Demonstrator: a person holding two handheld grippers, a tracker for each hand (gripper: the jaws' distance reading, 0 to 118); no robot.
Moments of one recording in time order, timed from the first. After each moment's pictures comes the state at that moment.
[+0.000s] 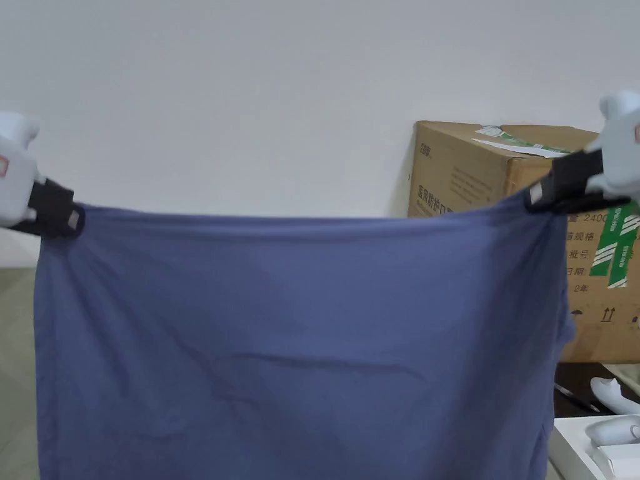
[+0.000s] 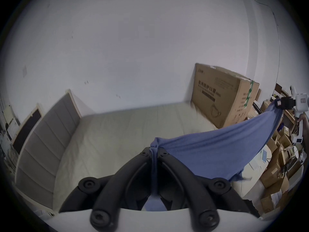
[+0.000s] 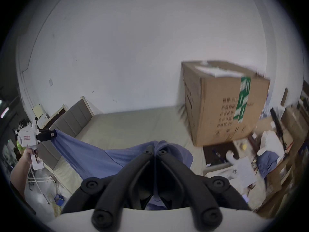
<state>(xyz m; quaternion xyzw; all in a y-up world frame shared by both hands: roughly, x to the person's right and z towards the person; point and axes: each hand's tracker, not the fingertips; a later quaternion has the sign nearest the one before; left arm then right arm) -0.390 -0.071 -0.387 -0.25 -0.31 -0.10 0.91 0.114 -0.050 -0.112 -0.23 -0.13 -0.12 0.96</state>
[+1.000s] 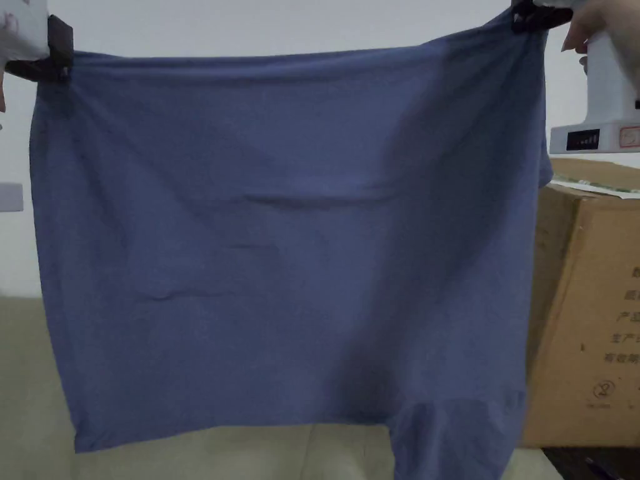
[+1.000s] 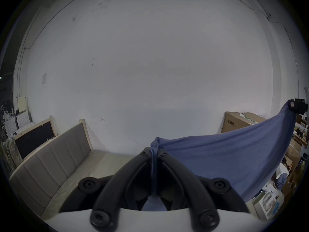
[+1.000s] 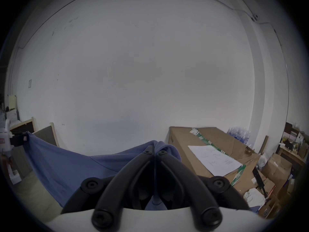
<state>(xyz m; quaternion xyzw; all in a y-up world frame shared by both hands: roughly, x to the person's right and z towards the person) -0.289 -0.004 -0.562 -0.11 -0.22 -0.01 0.97 0.140 0.065 -0.357 -0.07 -0.27 0.03 0.96</state>
